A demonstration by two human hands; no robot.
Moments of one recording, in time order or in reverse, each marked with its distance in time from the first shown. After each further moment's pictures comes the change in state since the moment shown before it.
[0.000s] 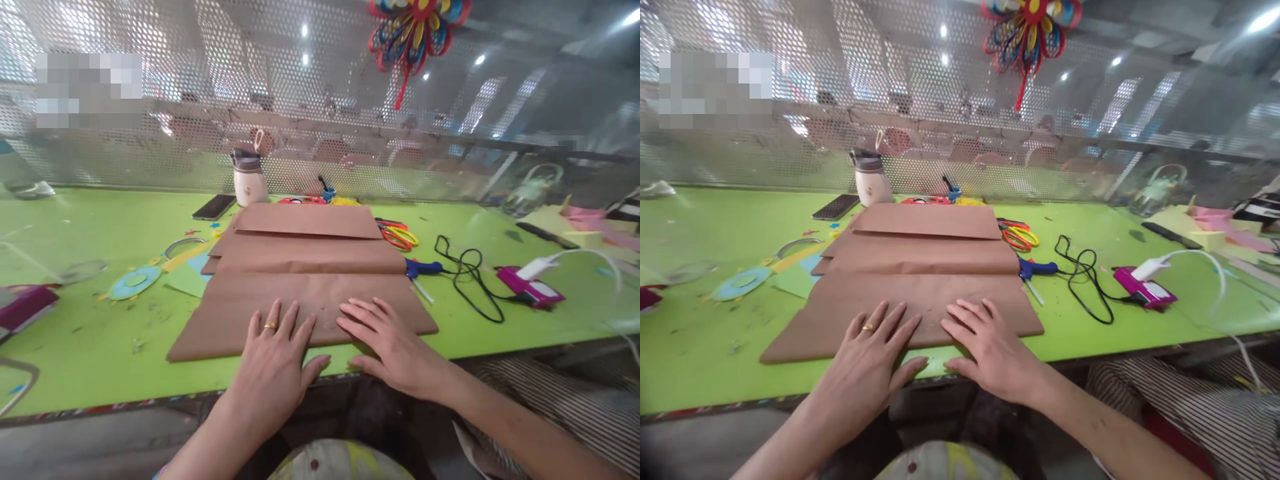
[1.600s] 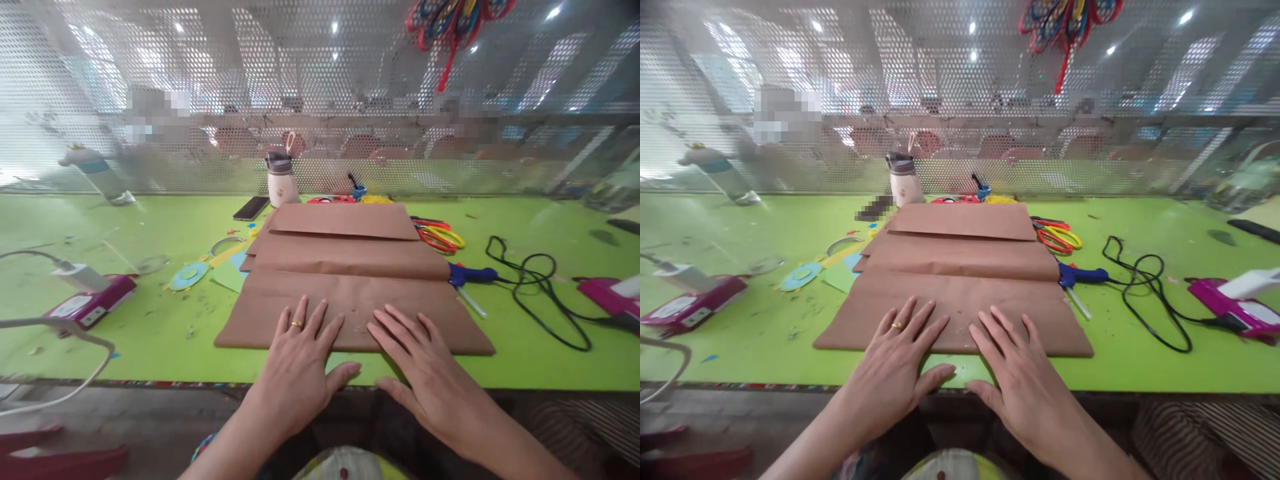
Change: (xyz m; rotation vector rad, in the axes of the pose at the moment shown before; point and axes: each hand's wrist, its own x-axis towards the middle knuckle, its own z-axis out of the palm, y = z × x) left_hand -0.003 -0.006 -0.005 -0.084 -0.061 -0.014; right_hand -0.008 -0.012 0.023 -0.237 0.137 0.006
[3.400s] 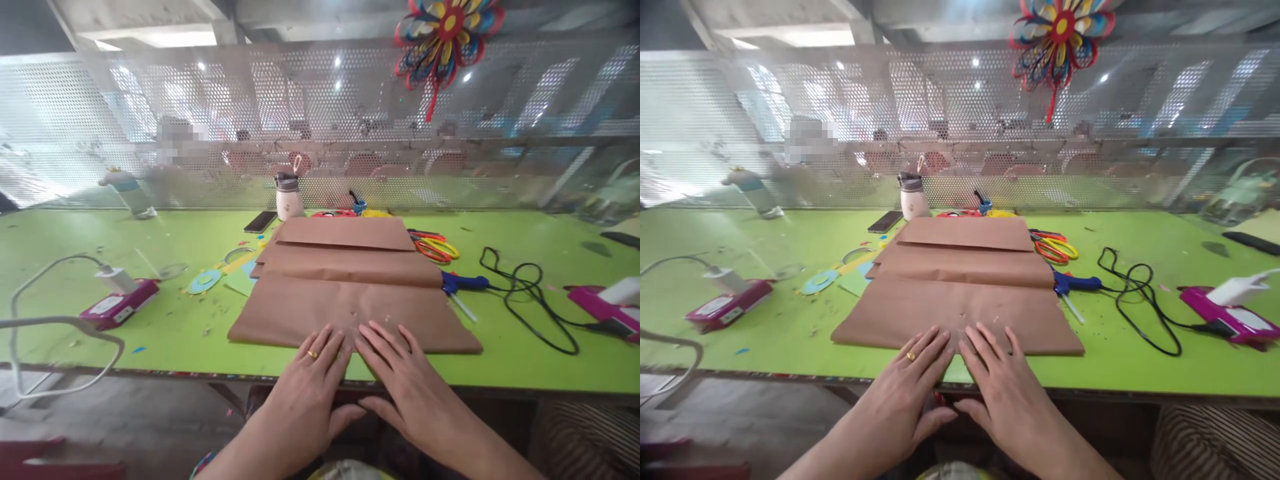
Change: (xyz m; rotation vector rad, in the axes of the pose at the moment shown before) left_hand -0.034 0.008 0.012 0.073 0.031 0.288; right_hand 0.002 -0.023 0.001 0.035 -0.039 -0.063
